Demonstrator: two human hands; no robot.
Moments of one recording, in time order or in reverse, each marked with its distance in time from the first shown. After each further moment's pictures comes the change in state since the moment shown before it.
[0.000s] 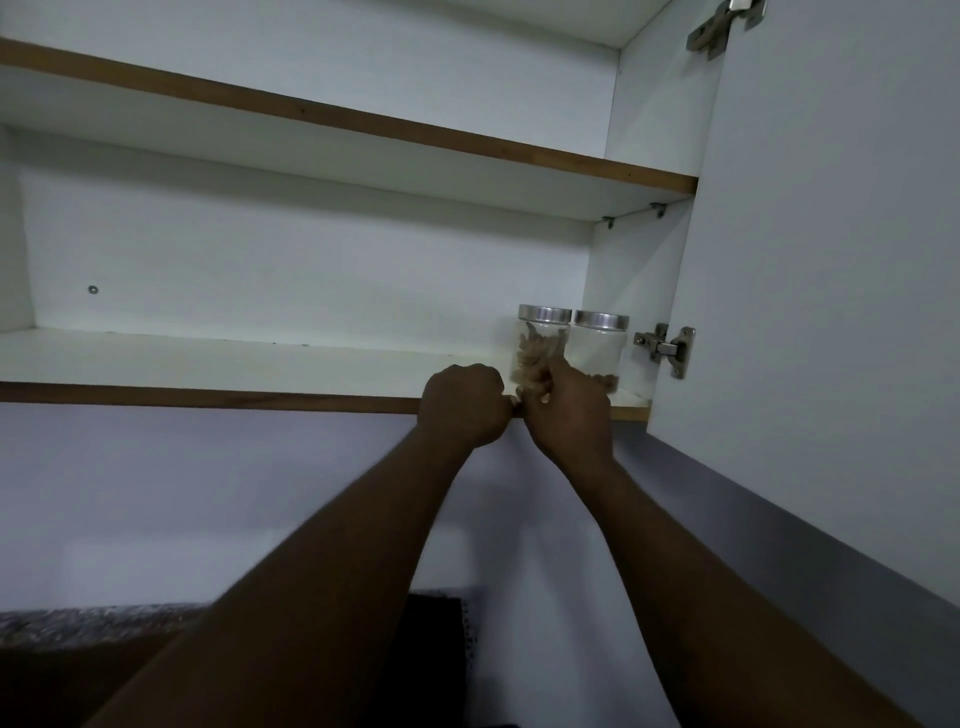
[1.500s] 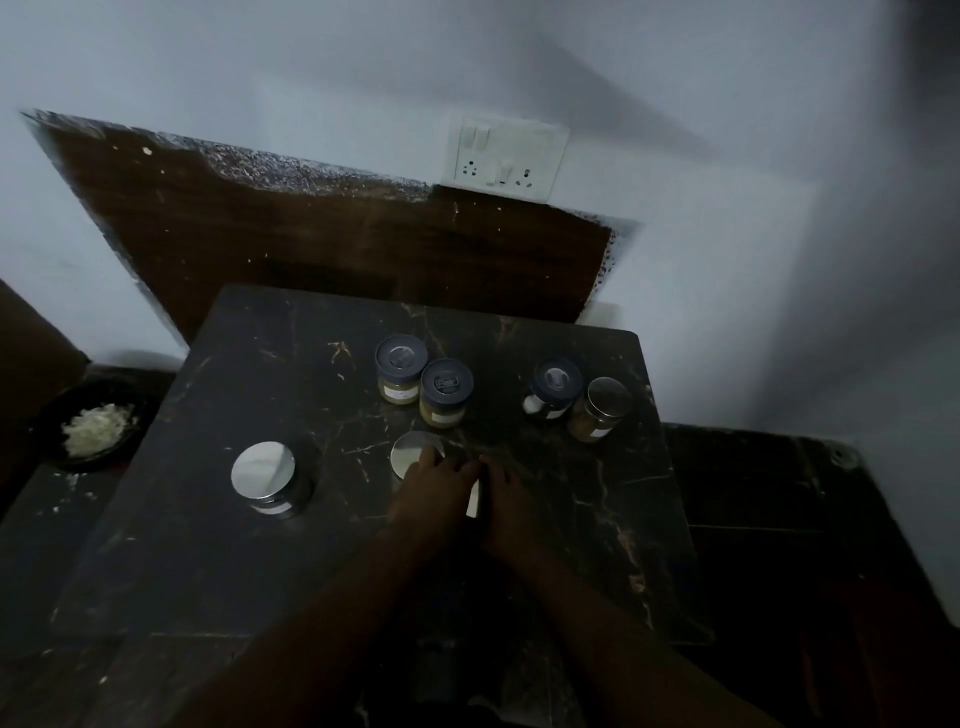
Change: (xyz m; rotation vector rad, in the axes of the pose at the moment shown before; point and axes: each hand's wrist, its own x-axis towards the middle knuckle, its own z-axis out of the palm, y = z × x) left_hand -0.590 -0.178 0.105 -0.037 -0.939 -0.170; right_hand -0.612 -0.100 0.123 -0.087 -1.349 0.241
